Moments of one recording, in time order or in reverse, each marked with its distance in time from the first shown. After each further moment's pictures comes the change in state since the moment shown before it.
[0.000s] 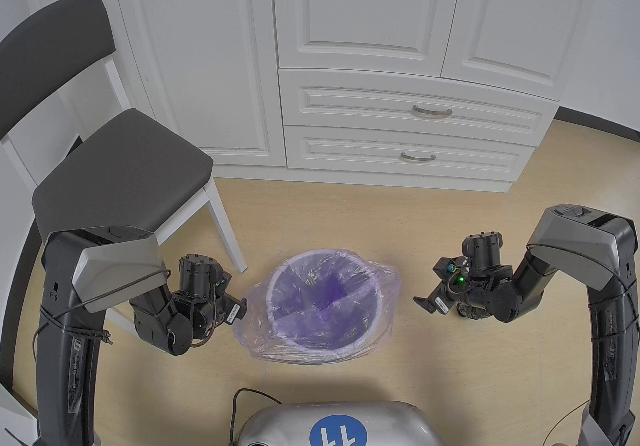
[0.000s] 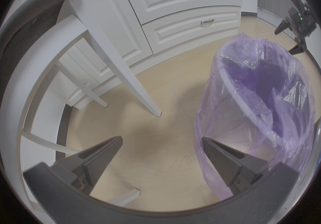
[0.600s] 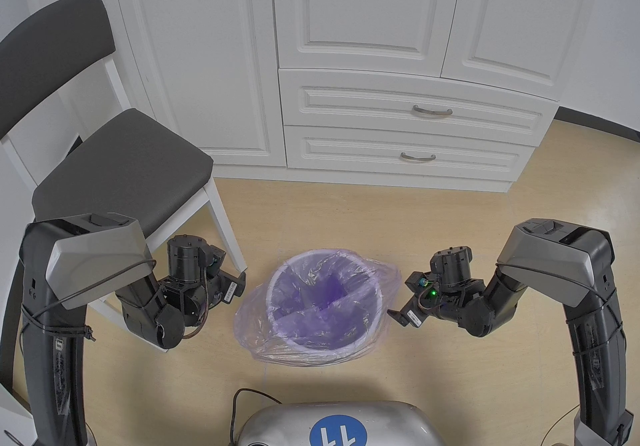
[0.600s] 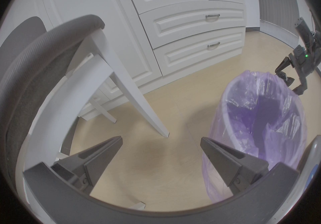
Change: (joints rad) left arm -0.004 -0.107 0.042 -0.094 0.000 -0.005; right arm 0.110 0.090 -0.061 -0.001 -0.040 0.074
